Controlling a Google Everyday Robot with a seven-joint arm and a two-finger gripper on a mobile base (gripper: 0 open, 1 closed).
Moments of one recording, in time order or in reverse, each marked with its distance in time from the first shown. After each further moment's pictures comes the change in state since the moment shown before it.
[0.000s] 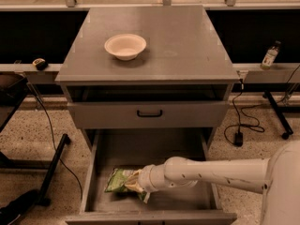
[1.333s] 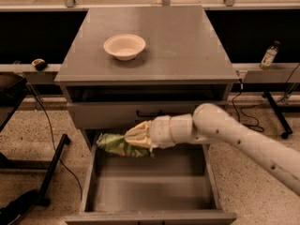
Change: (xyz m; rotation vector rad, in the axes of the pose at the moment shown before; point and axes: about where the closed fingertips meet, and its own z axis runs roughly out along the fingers) arm -0.194 -0.025 -0.181 -0.041 -0.312 -0.329
